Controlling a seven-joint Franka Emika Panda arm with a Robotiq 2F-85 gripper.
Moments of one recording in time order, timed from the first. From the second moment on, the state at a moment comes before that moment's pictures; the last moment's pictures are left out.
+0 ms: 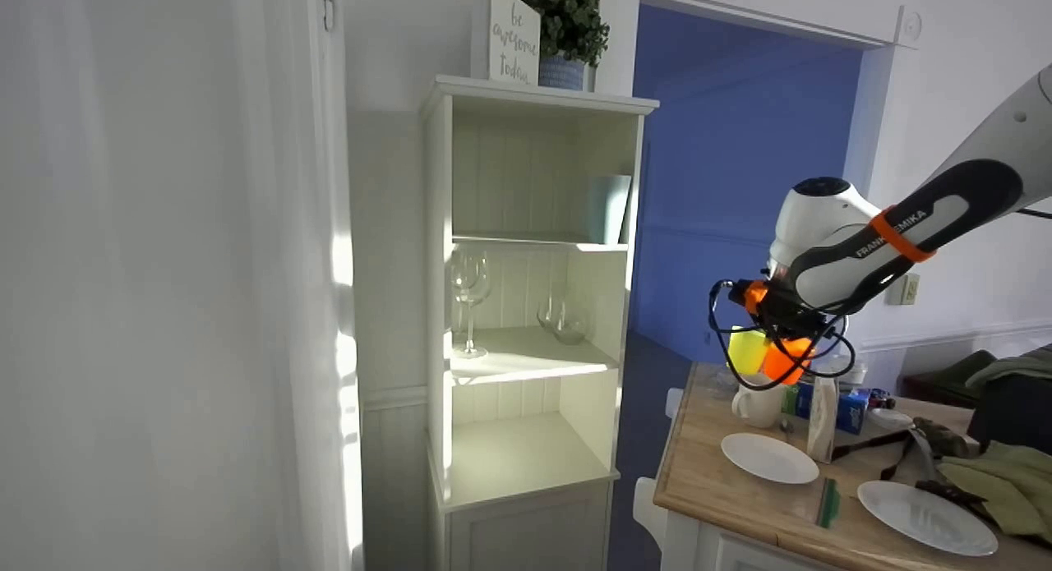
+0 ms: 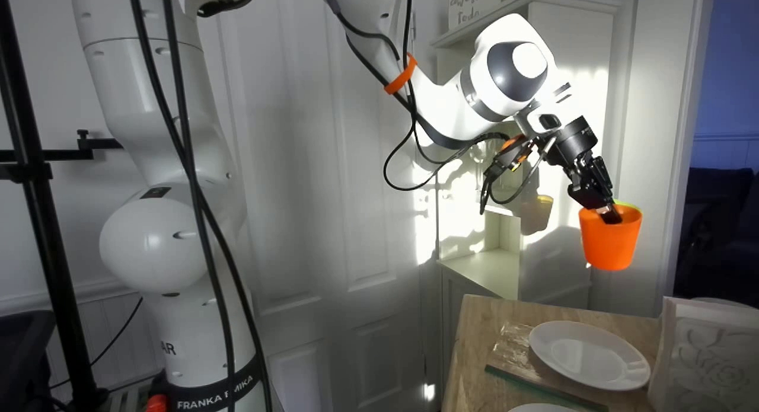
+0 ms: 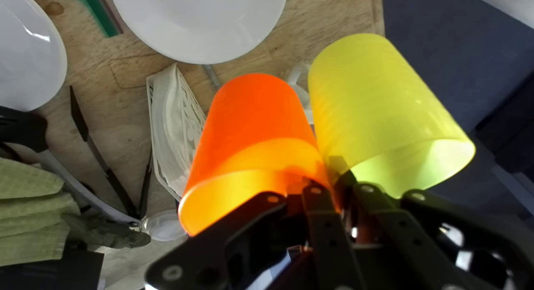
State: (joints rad) arm -0.30 -0.09 -0.07 -2.30 -0.57 2.67 1.45
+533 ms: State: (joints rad) arm -0.26 0.02 -0.12 -2.27 -0.57 2.56 1.31
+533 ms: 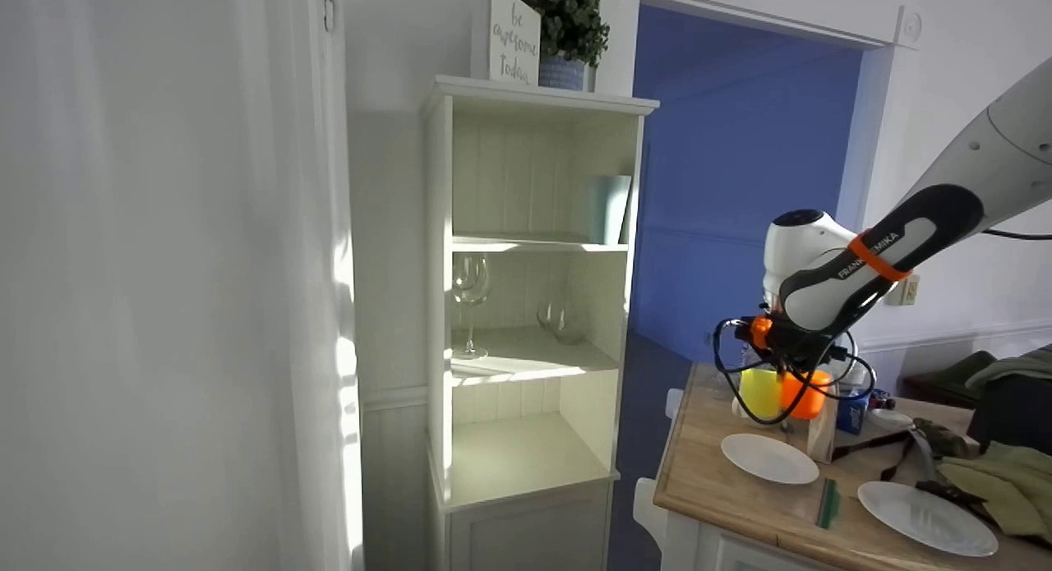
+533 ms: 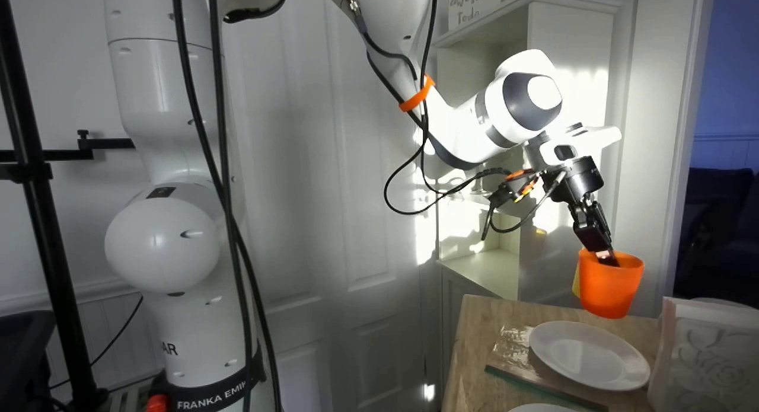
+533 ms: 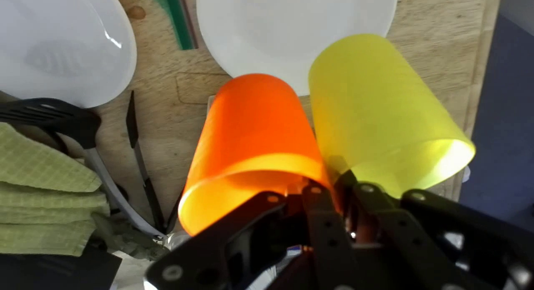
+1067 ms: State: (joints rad) arm -0.25 0.12 -0.19 -2.24 -0.56 2.72 1.11
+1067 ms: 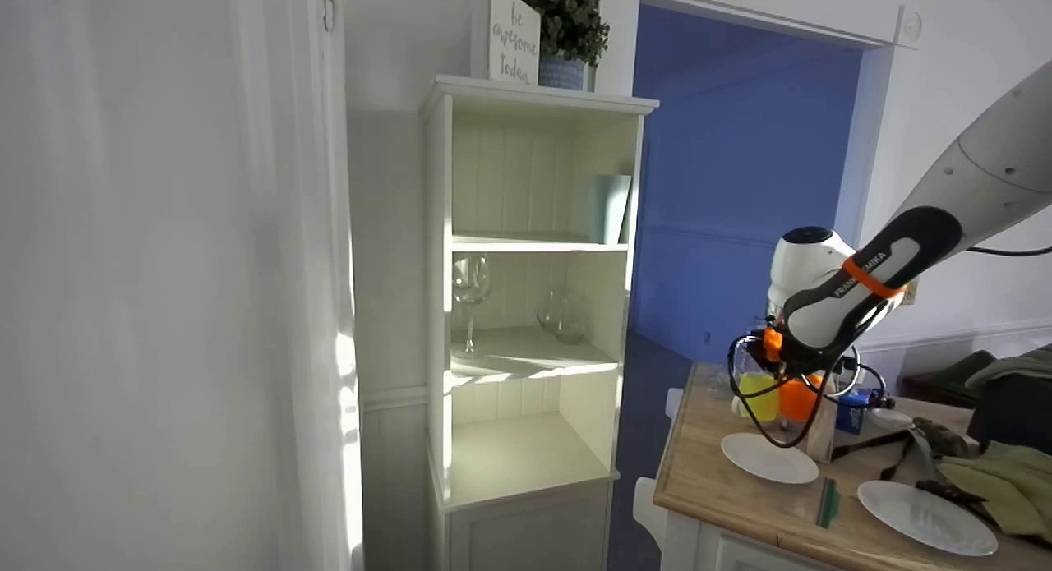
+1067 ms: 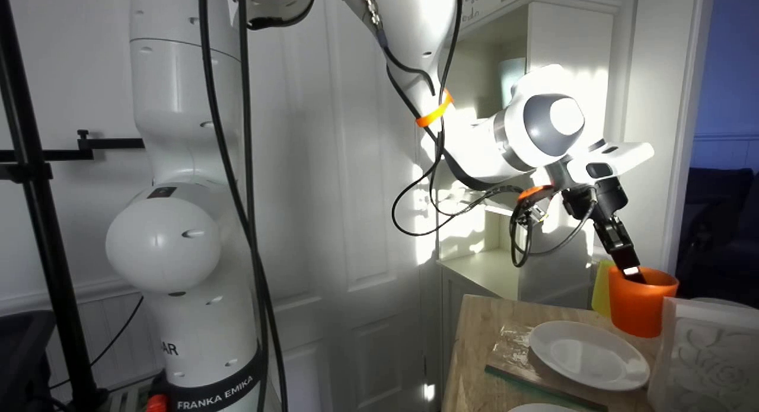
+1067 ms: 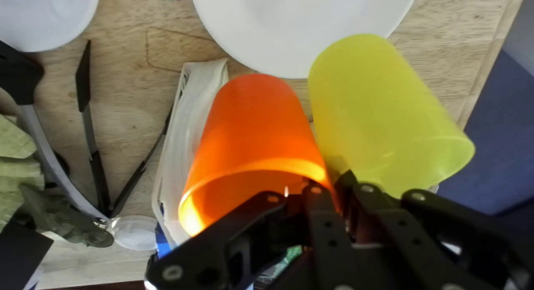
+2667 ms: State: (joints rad) arm -0.15 0.45 -0.29 -2.00 -0.14 2.90 0.66
